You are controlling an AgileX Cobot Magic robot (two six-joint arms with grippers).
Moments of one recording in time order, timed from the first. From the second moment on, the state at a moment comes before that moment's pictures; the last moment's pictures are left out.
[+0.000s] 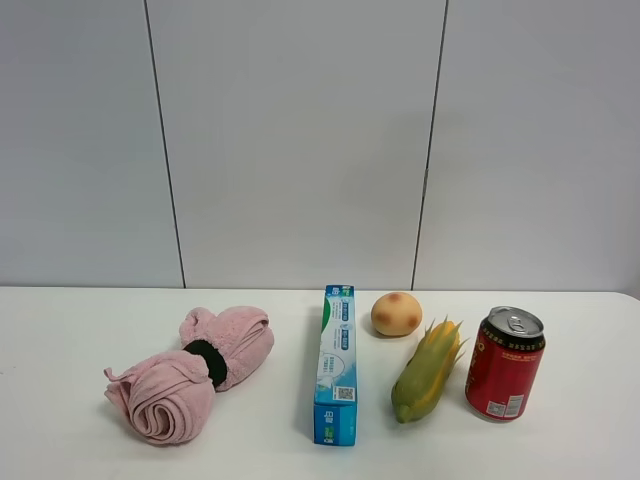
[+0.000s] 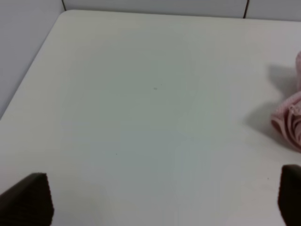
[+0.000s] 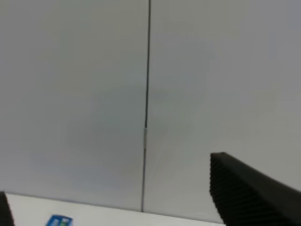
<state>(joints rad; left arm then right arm) 0.13 -0.01 -0.51 0.03 1.05 -0.03 0.31 0.69 -0.76 0.07 0.24 -0.13</state>
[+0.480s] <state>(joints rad) 0.13 -0.01 -0.51 0.03 1.05 -0.03 0.20 0.49 -0.85 -0.16 0.75 -0.09</state>
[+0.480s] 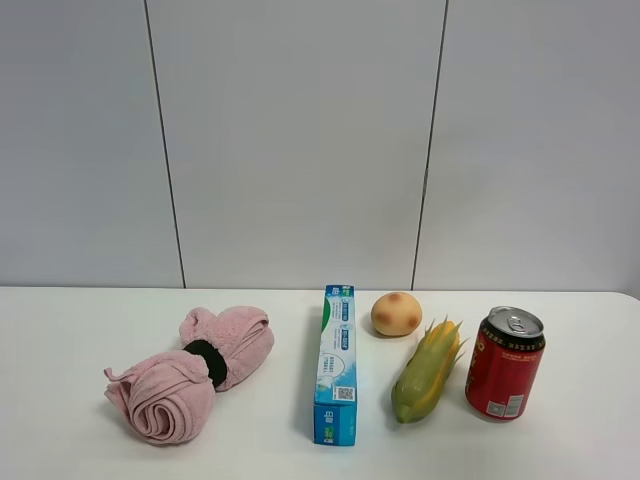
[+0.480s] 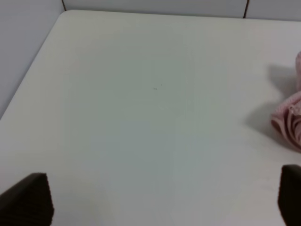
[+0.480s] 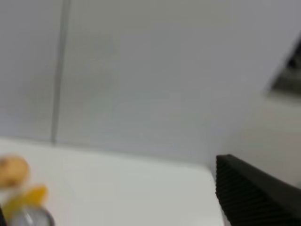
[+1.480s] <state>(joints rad) 0.13 -0.01 -0.51 0.03 1.05 -0.03 0.01 0.00 -0.51 -0.06 1.10 0.07</state>
